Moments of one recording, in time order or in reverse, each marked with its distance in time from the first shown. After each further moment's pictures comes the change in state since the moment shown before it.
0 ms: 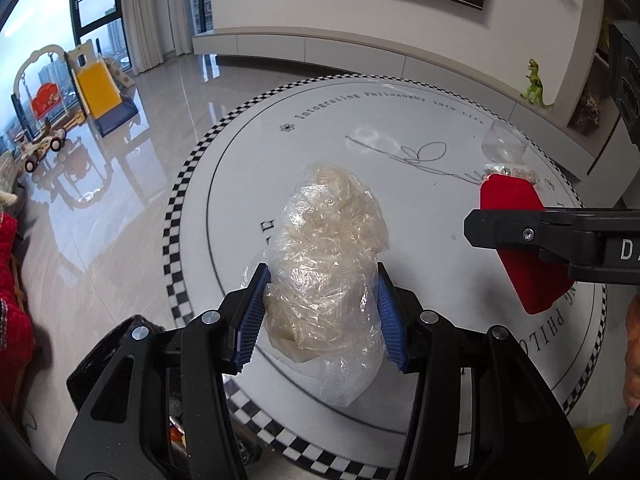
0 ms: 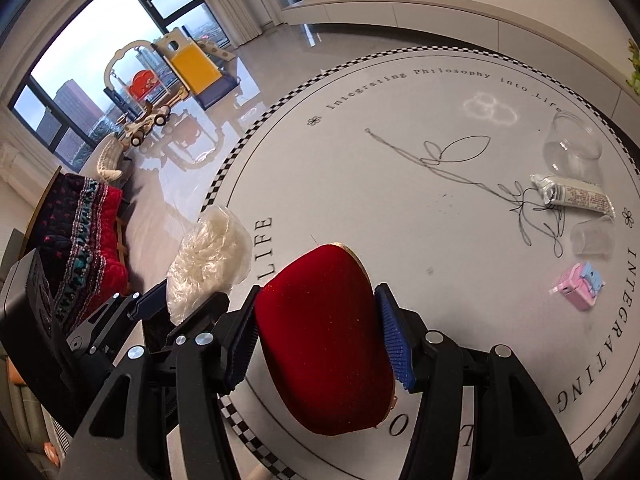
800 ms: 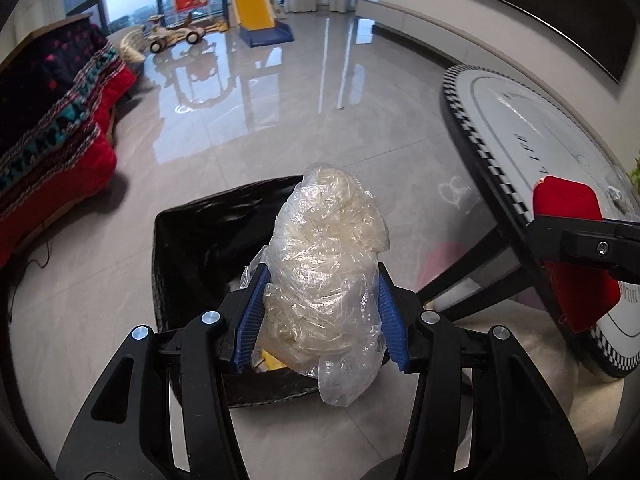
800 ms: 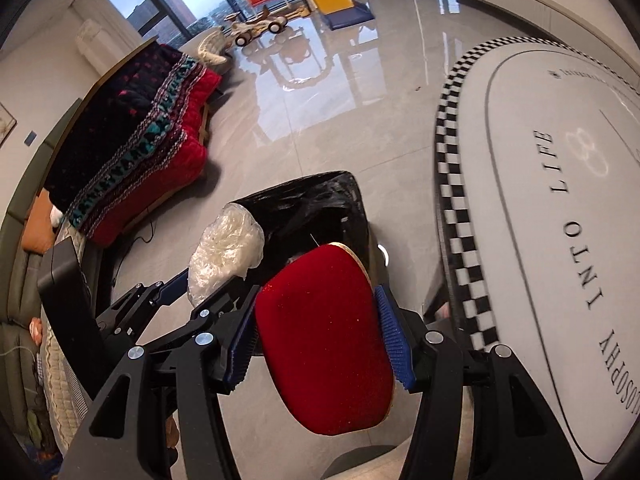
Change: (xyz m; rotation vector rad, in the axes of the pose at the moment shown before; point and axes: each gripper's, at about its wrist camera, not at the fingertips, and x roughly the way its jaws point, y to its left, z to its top) left arm -0.064 0.179 -0.167 -0.434 0.067 0.296; right arm 0.090 0.232 -0.109 -0.370 0.205 0.196
